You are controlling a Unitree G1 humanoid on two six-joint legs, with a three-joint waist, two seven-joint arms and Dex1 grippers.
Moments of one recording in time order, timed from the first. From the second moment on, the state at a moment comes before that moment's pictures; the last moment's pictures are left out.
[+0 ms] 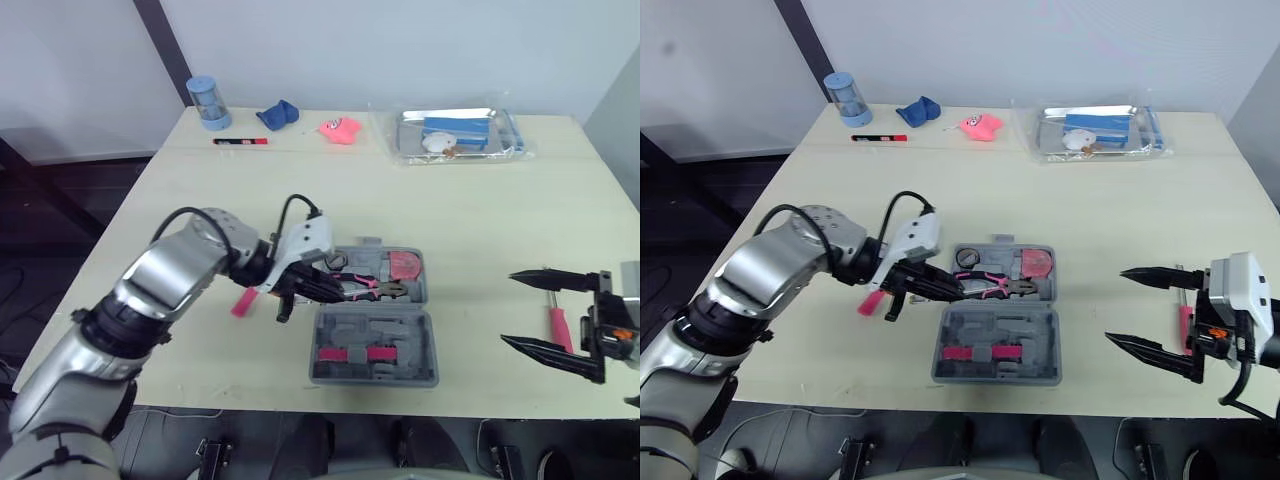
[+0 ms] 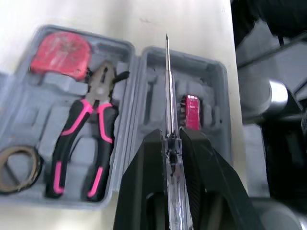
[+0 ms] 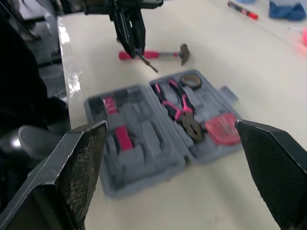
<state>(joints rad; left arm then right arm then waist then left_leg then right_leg) -0.76 0.87 -0.46 -0.28 -0.39 0.87 -1.25 0.28 -0.93 -0.58 -0.59 0.80 0.45 1.17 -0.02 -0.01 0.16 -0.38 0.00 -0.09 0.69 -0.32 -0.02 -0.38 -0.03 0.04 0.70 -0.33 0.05</state>
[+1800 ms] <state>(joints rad) -0.84 0.54 -0.78 -0.03 0.03 0.85 -1.21 0.34 -0.92 -0.60 -0.57 0.72 0.43 1.21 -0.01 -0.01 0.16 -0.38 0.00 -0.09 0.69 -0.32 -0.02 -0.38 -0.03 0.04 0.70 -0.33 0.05</state>
